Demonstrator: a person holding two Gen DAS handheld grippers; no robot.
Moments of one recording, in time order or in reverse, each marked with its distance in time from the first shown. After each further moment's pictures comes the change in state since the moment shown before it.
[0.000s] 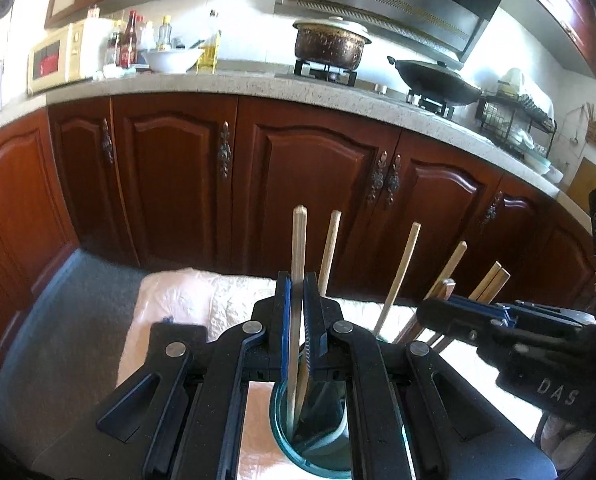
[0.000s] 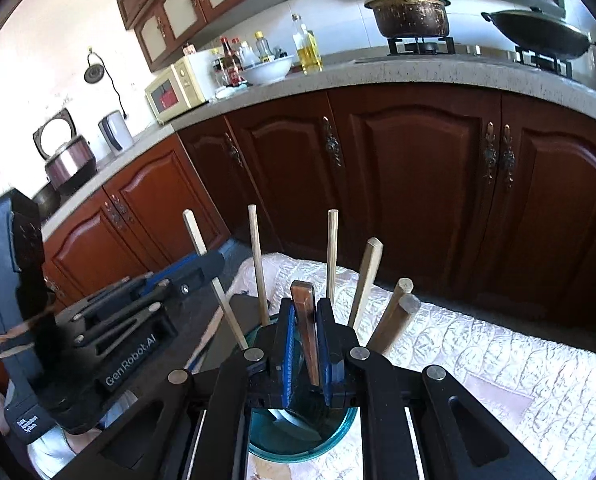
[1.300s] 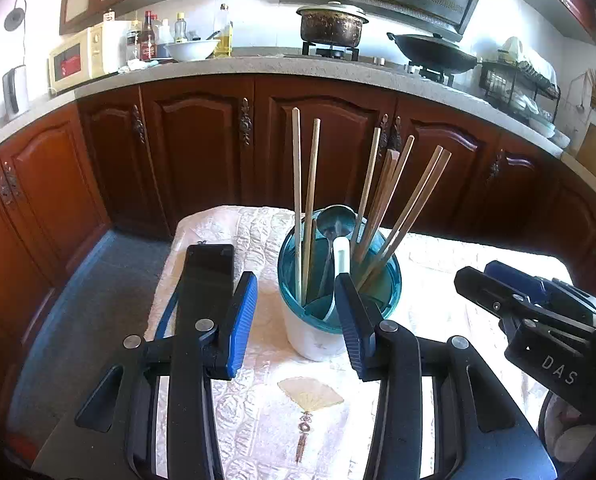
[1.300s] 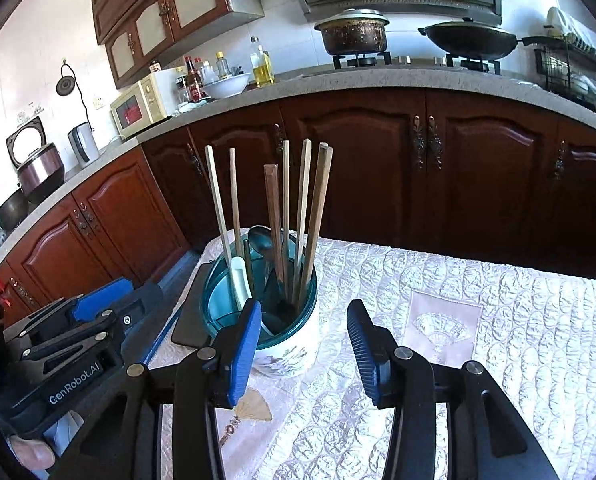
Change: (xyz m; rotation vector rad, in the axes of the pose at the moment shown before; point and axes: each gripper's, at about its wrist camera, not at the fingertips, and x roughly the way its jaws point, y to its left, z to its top) left arm -0.080 -0.022 -0.074 0.055 0.050 0.105; right arm -0.071 0.016 -0.092 0.041 -0.091 -0.197
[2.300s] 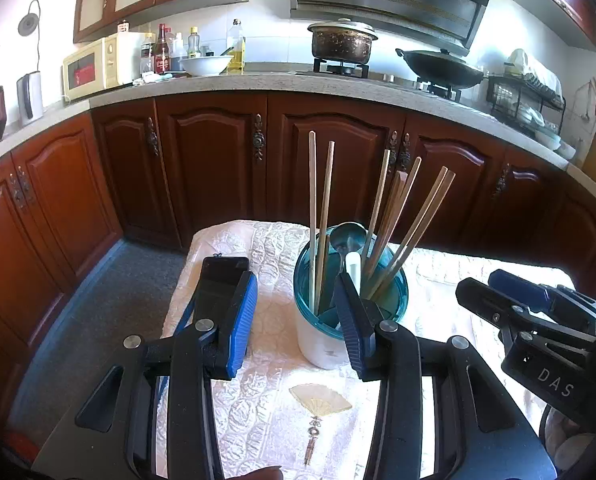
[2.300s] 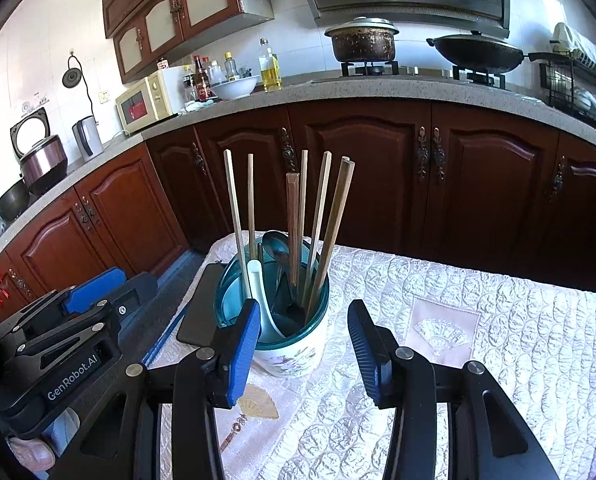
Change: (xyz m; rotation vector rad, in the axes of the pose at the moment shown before) left arm -0.018 0.004 0.001 -0.013 -0.053 0.036; right arm -0.011 0.019 0.001 -0.039 -0.010 -0.015
